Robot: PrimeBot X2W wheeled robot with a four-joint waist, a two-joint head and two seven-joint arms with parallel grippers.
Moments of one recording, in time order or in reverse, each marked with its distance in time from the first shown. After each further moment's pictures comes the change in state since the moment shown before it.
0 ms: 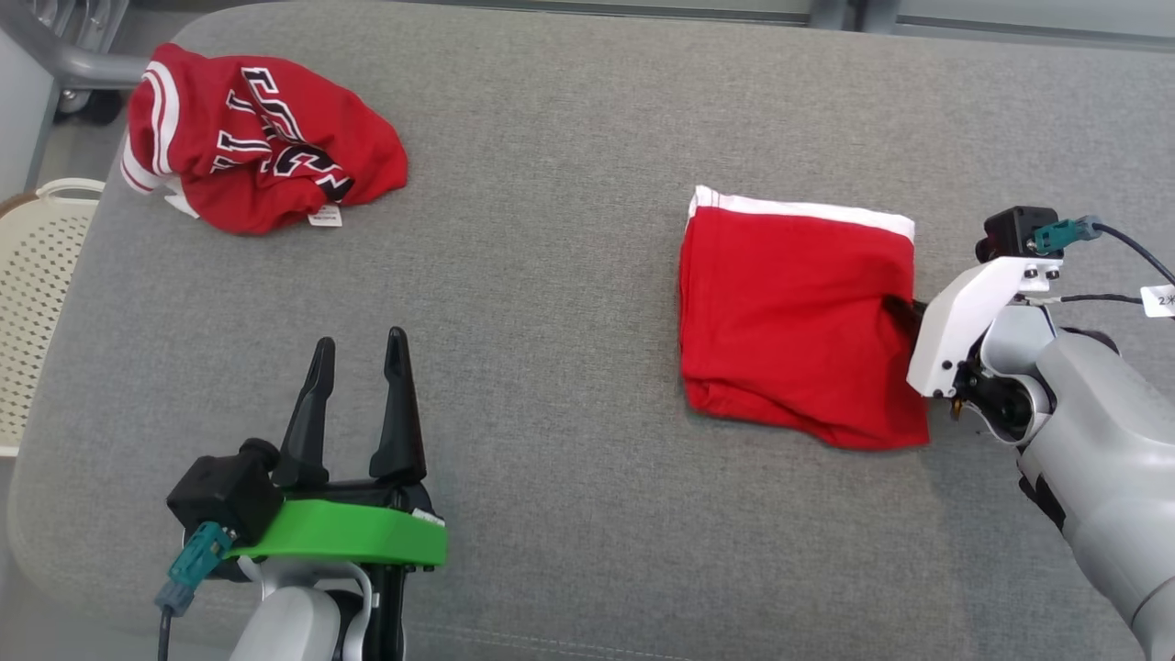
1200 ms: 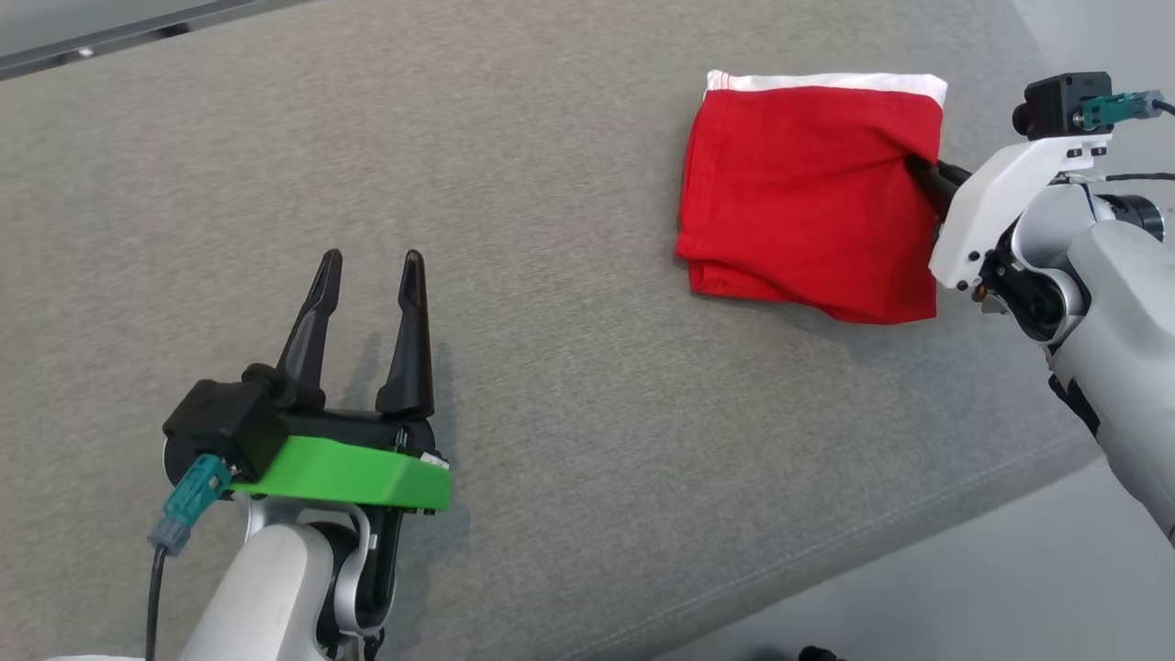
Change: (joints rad) left arm -0.123 0.047 -0.043 -0.053 0.067 -0.009 0.051; right arm -0.187 -0.071 0.126 -0.030 0.040 0.000 -0.109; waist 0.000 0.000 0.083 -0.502
